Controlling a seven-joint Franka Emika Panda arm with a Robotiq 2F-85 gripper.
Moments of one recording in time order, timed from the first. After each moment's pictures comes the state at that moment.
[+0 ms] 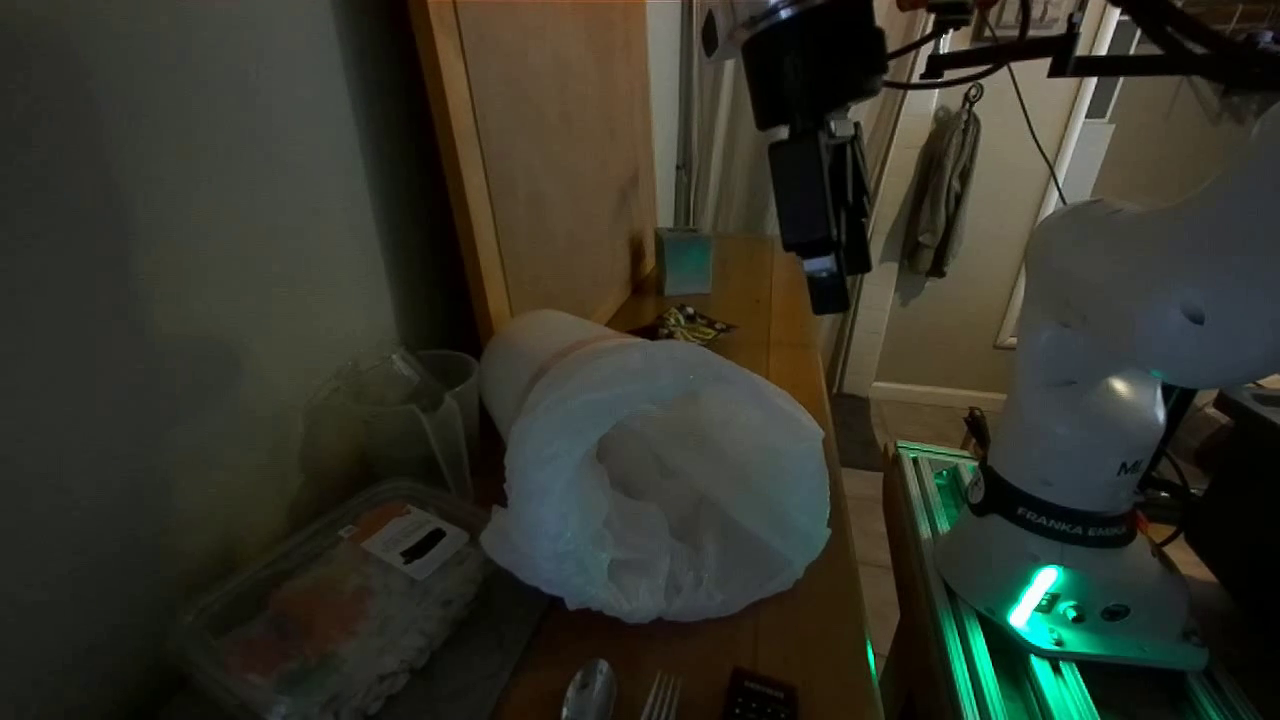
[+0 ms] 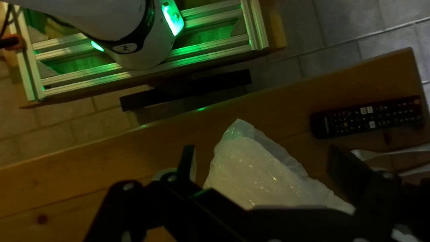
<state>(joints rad) 0.00 -0.75 0.30 -2.49 0.29 1.48 0.41</state>
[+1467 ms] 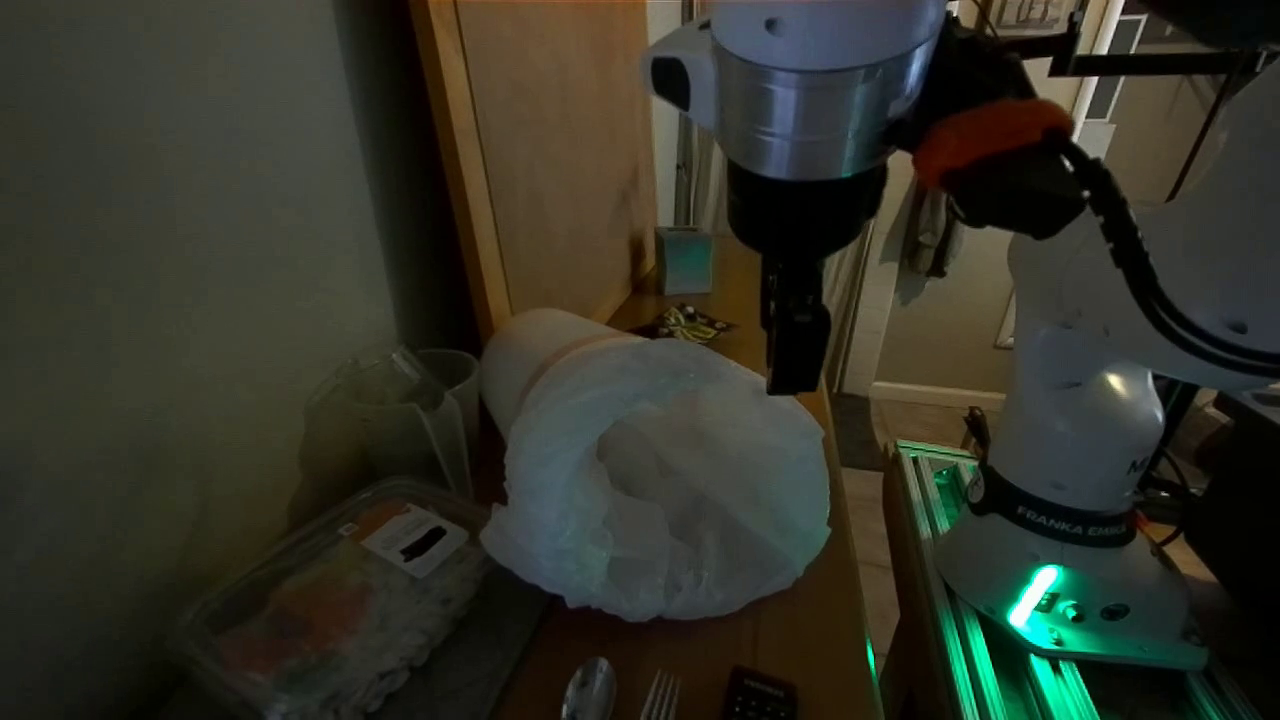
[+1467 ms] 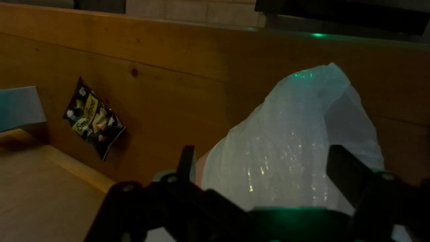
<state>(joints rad) 0.17 -0.61 0.56 -2.51 -0.17 1.68 0.47</state>
